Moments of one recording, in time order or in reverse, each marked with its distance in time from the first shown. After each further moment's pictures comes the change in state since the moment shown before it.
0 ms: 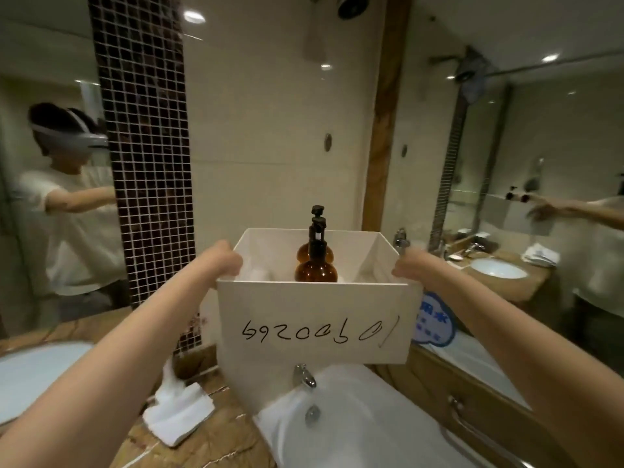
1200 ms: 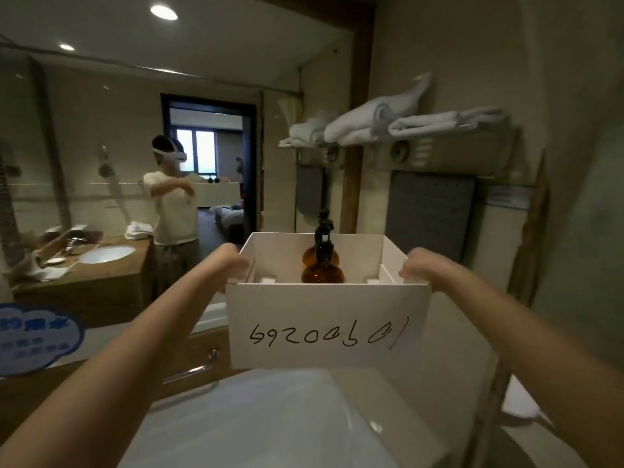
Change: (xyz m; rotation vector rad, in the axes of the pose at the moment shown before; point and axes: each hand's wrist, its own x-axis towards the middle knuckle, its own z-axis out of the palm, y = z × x) left_hand -0.374 0.239 0.141 -0.196 -0.838 1.114; right_hand -0.562 0.234 -0.113 0.066 0.686 1.250
